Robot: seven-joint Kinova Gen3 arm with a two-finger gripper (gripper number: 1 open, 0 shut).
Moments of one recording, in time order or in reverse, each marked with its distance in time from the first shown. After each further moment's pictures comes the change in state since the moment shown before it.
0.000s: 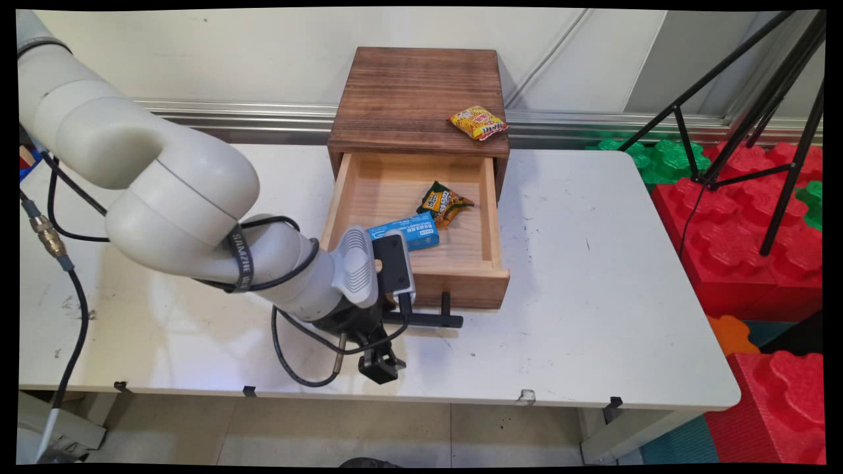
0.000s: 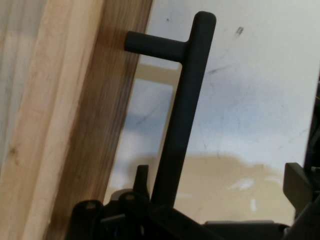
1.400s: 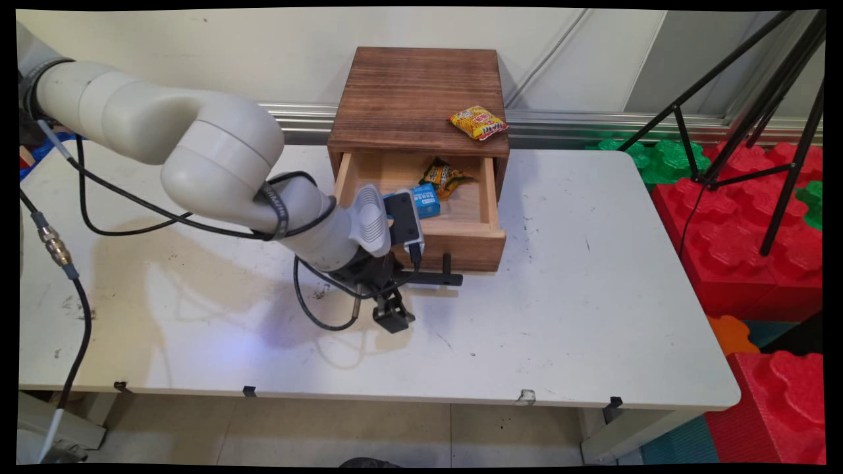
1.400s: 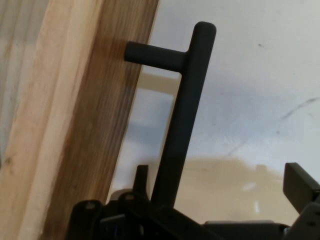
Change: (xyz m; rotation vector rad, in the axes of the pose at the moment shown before) arm 0.014 -0.062 0.018 0.046 0.022 0.001
